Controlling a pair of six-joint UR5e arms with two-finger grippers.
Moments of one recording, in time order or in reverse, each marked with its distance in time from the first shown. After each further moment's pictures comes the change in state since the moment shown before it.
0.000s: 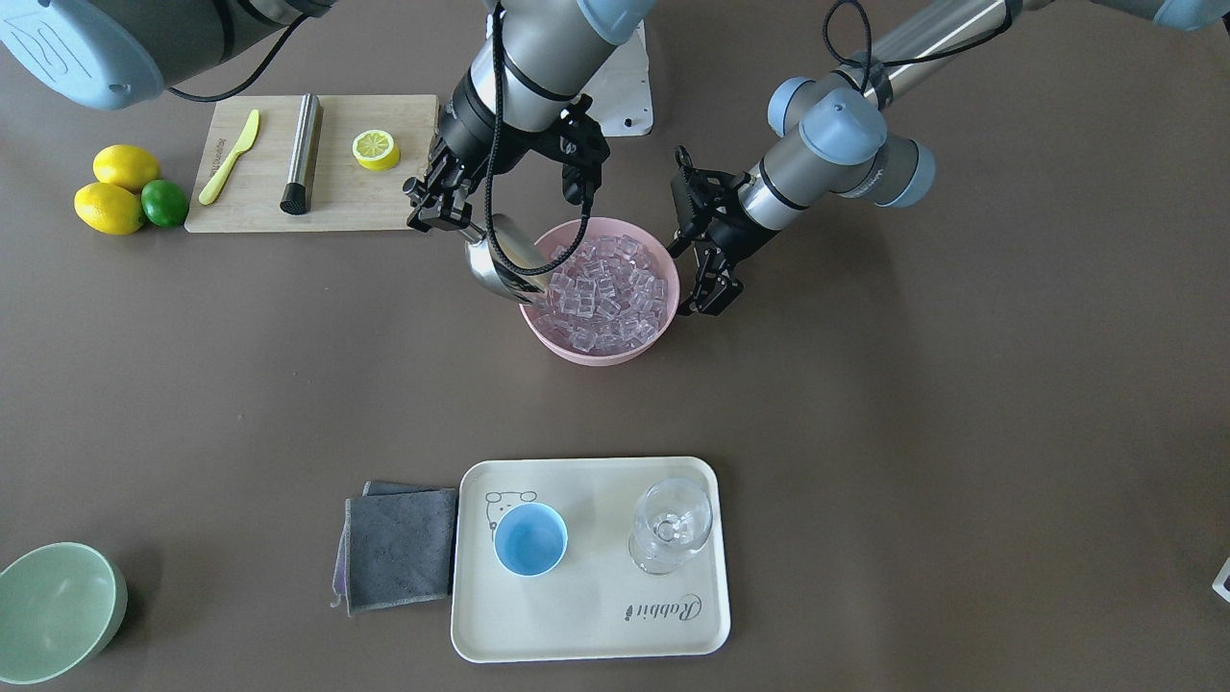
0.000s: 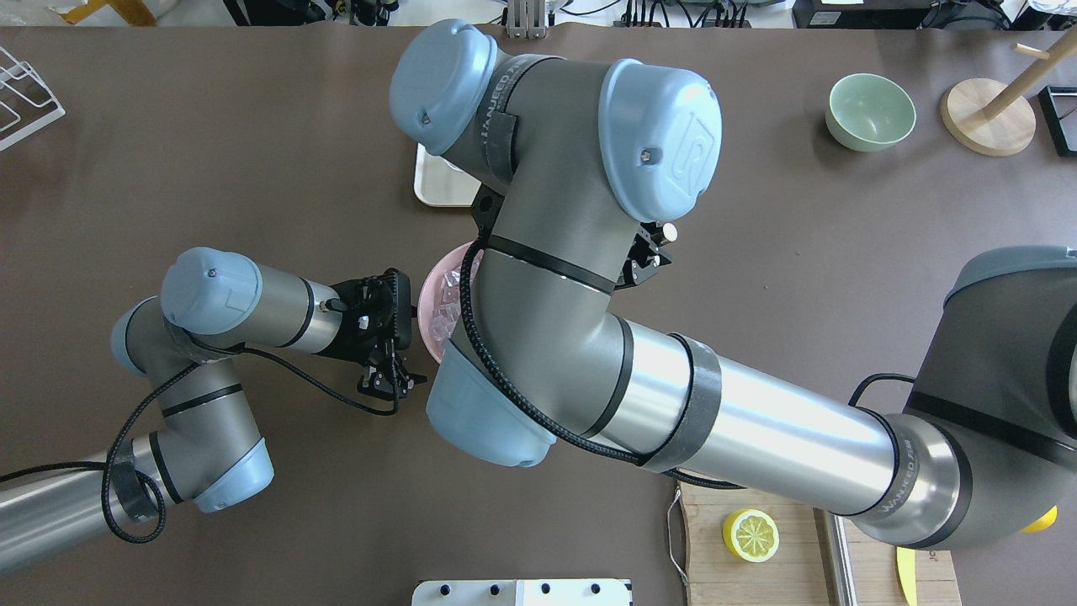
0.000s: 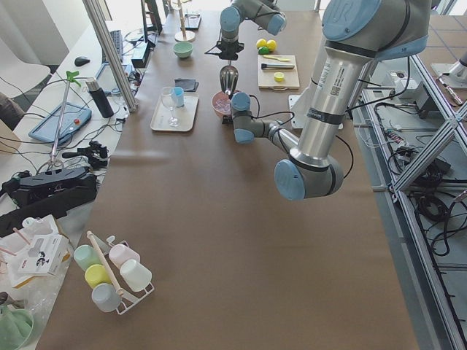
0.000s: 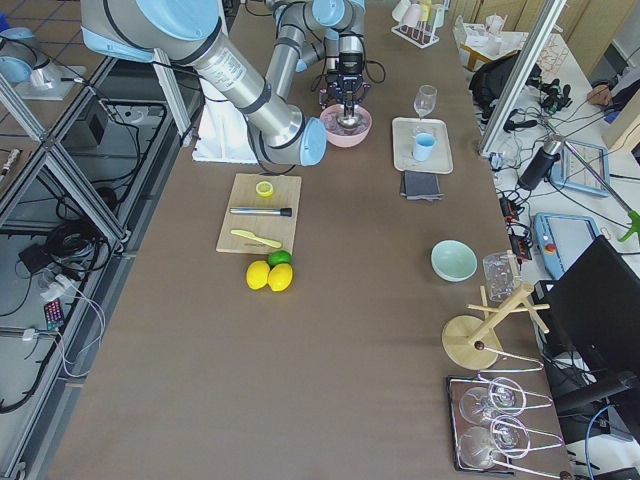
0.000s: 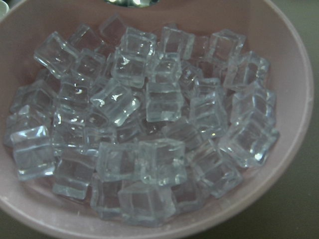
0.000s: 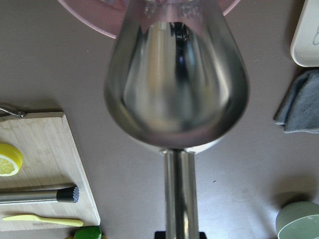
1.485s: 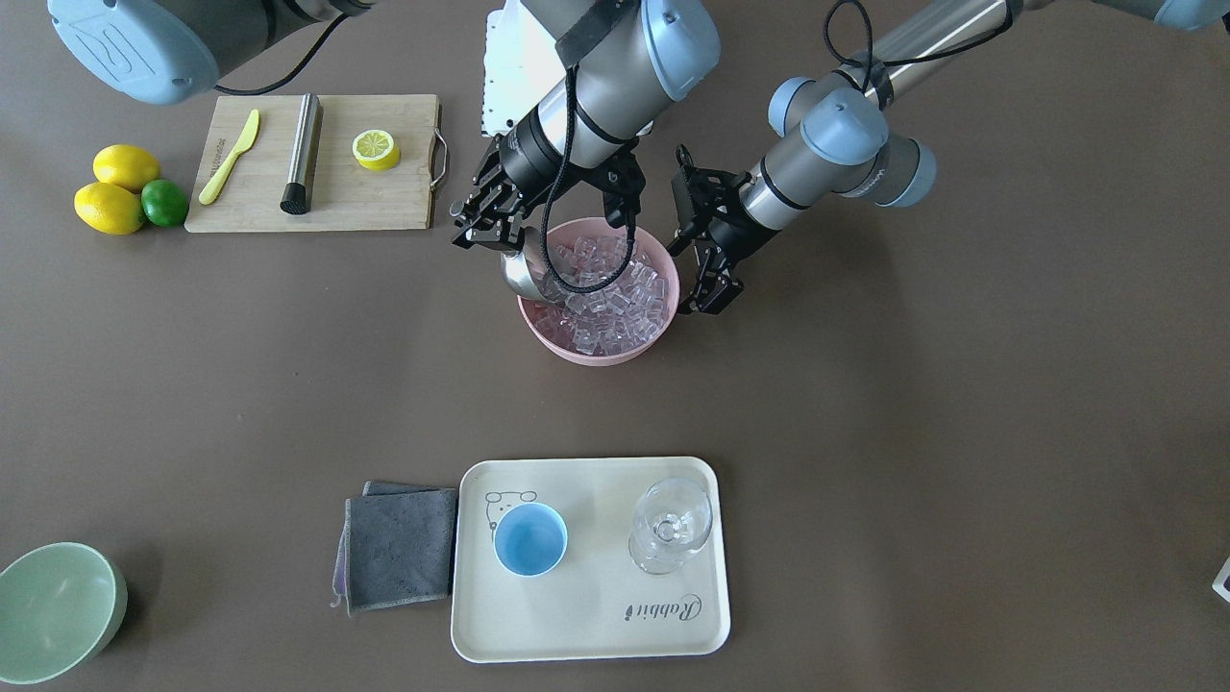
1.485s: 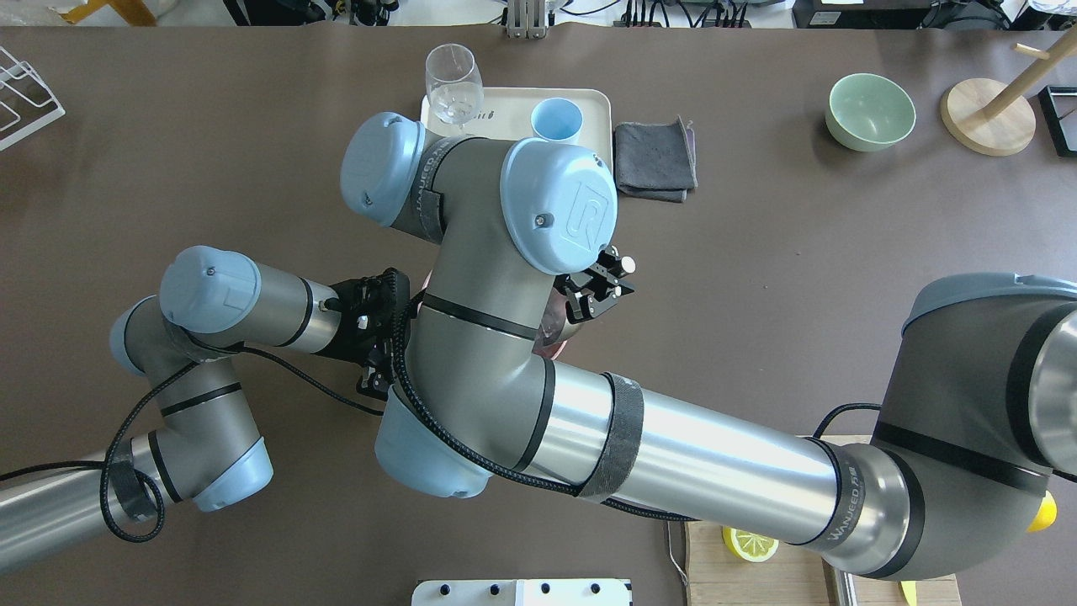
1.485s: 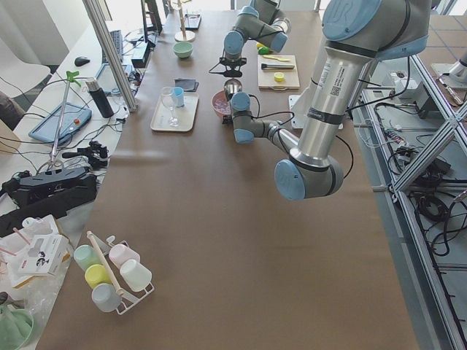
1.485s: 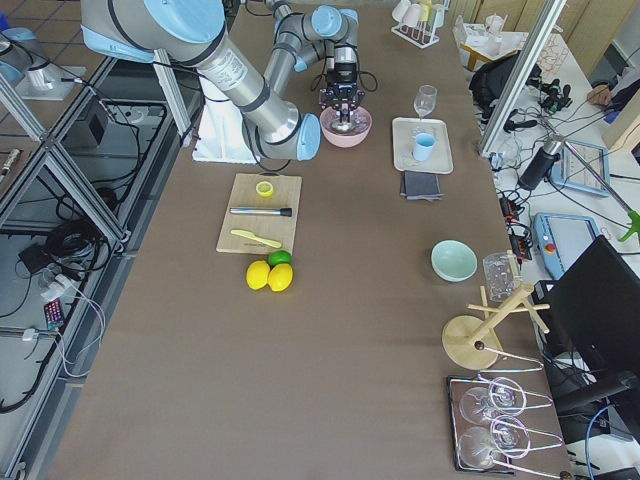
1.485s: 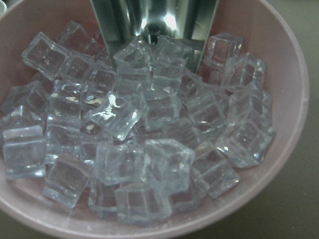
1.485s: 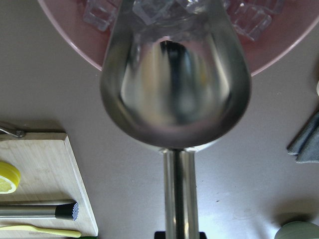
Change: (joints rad) left arm -0.002 0.001 -0.001 0.000 -0.010 -0.003; right arm -0.077 0.036 -0.153 0.064 -0.052 0.018
